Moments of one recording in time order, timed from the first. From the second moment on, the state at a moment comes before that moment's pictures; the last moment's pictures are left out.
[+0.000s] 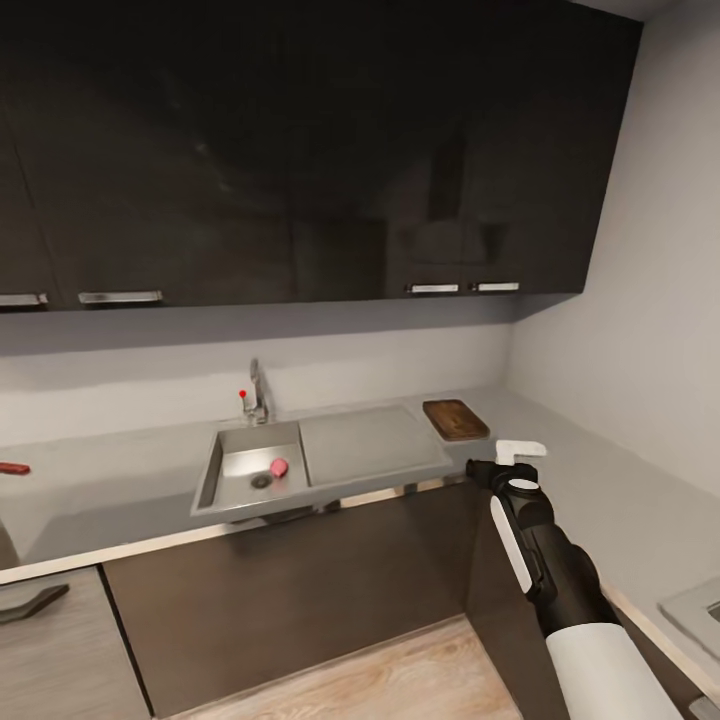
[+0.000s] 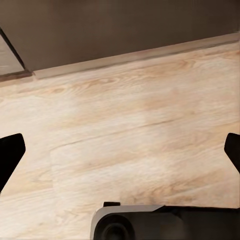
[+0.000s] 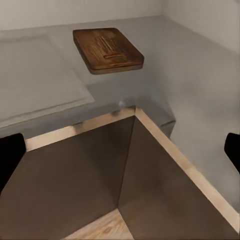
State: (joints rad) left arm 0.45 0.00 0.00 -0.81 0.03 -0.46 0.02; right arm -0.60 0.02 0.01 -1.20 0.00 0.61 -0.26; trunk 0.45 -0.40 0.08
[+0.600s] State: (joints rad) left arm 0.45 0.00 0.00 -0.81 0.03 -0.46 0.02; right arm -0.60 0.02 0.01 -1.21 0.00 0.61 -0.26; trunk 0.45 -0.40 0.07
